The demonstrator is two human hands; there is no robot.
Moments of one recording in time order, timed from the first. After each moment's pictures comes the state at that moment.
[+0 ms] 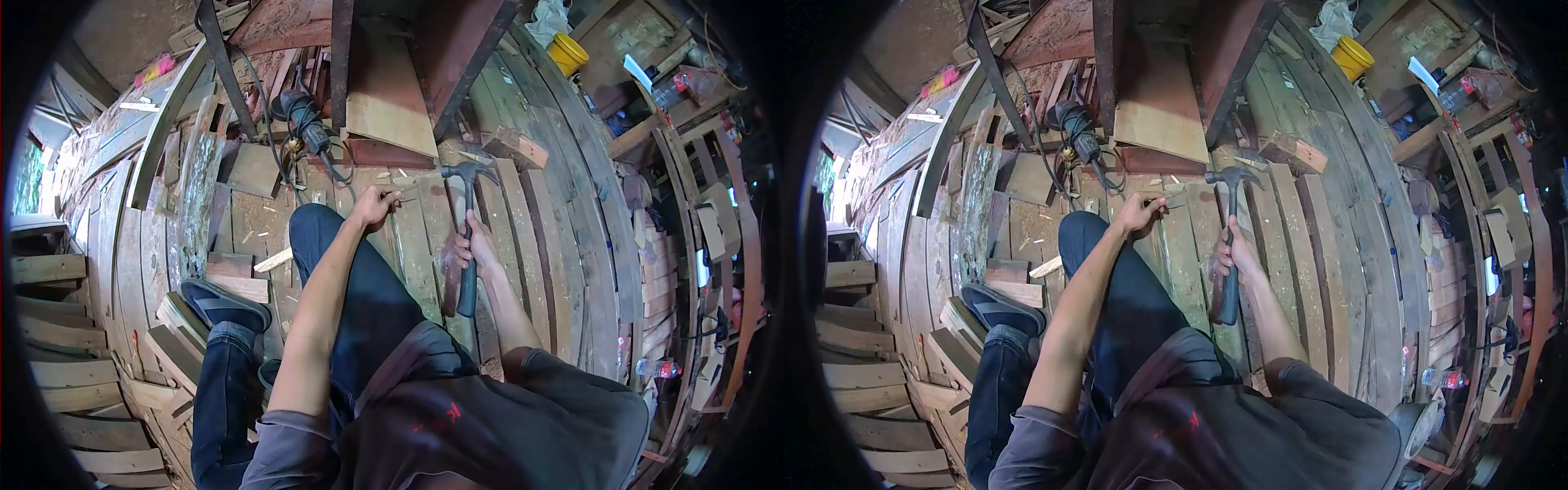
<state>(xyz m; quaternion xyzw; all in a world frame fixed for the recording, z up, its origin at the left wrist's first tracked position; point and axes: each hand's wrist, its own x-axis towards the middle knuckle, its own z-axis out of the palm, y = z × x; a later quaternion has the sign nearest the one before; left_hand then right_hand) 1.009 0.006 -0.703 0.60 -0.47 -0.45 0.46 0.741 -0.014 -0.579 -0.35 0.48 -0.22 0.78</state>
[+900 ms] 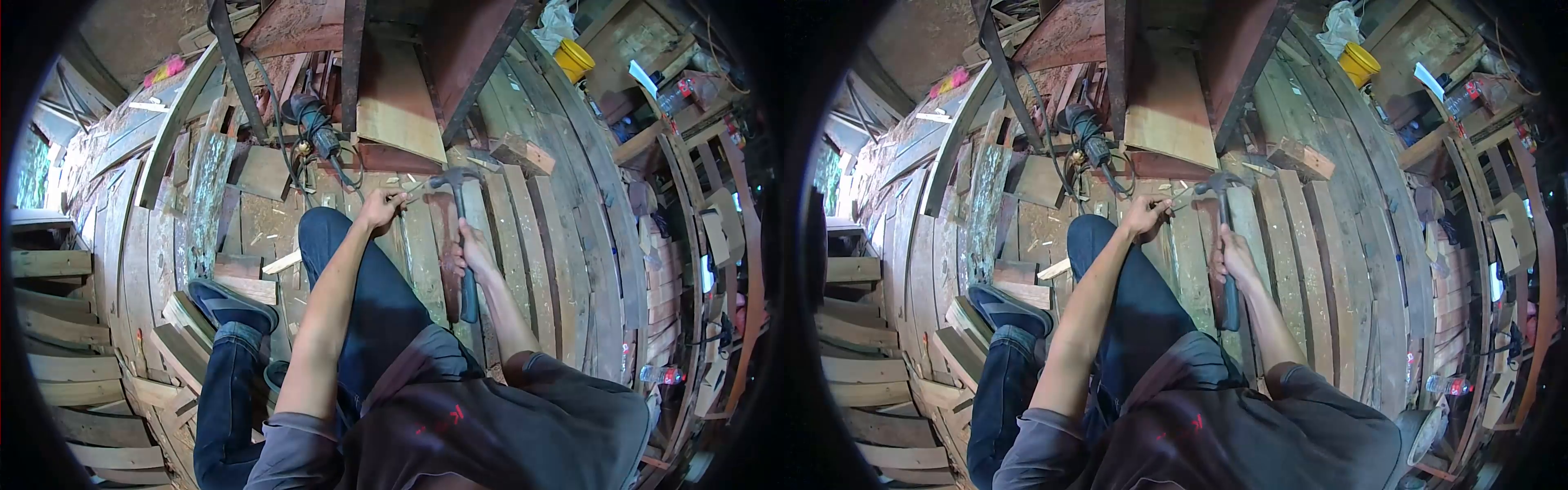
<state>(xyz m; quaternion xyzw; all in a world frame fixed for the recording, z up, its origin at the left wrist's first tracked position) 1.010 0.015 -0.675 0.63 -0.45 -0.42 0.48 0.764 0.002 -0.575 -0.43 0.48 -0.18 0.74</state>
